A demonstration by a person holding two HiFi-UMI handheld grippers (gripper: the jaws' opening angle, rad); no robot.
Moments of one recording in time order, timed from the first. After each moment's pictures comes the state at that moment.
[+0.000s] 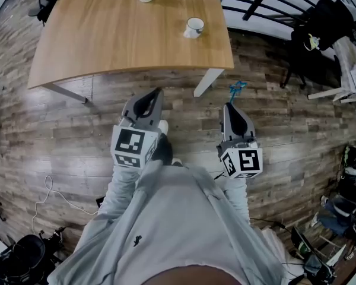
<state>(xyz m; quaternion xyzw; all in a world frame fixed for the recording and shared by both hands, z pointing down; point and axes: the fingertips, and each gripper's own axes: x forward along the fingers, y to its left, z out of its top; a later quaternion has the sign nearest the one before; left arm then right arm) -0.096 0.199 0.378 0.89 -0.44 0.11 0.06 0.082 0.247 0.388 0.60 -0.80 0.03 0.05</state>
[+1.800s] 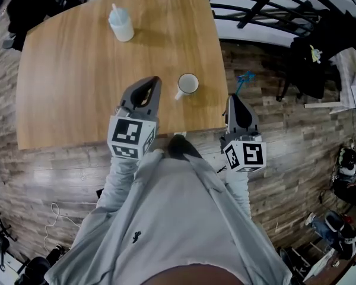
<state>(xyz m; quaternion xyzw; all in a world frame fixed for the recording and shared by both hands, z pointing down) -0.032 -0.130 0.374 0.90 -0.42 0.11 0.07 0.157 -0.067 0.371 0.63 -0.77 0.04 0.05</state>
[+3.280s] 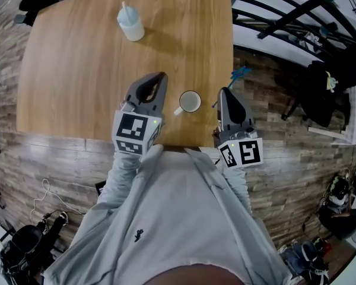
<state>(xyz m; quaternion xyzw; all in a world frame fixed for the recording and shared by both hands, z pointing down) -0.010 -0.207 0.387 0.87 -0.47 0.13 0.10 0.137 -0.177 0.364 0.52 -0.85 0.05 0.00</state>
